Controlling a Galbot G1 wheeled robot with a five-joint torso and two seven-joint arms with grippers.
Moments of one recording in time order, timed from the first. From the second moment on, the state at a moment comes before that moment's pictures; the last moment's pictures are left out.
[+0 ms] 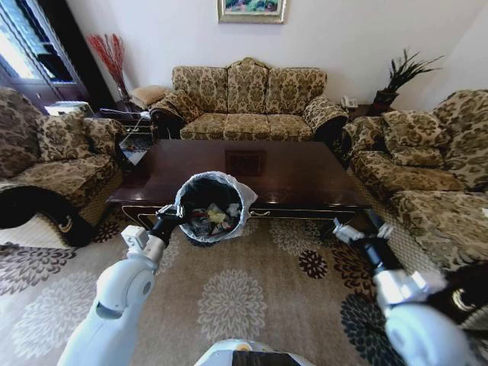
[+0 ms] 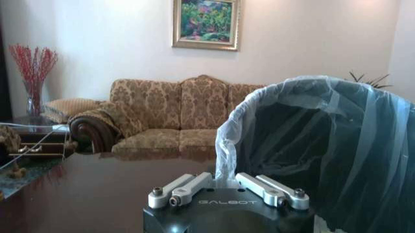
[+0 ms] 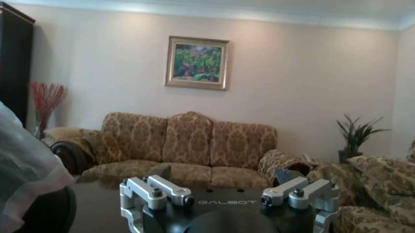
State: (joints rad) left arm 1.35 -1.23 -0.66 -2.34 -0.43 0.45 -0.02; right arm -1.73 1.26 0.68 2.41 0.25 0.00 0.14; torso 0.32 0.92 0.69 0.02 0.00
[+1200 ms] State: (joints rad) left arm 1.37 -1.25 -0.68 -2.39 -0.40 0.44 -0.02; right arm -1.72 1.28 0.63 2.43 0.16 -0.03 0.17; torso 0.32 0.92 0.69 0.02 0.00
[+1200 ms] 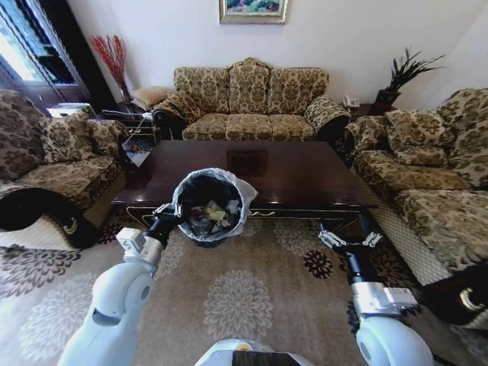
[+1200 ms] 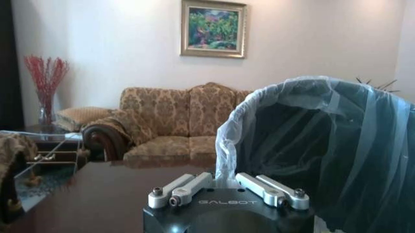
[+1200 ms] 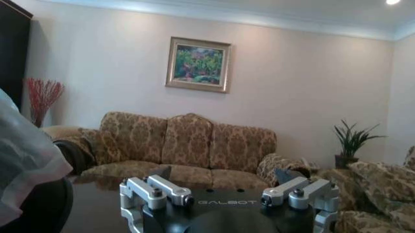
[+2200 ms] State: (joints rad) left arm 1.42 -1.26 -0.72 -2.37 -0.42 0.40 -0.05; right arm -1.72 1.28 0.63 2.43 0.17 -0.03 0.16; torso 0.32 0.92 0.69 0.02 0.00
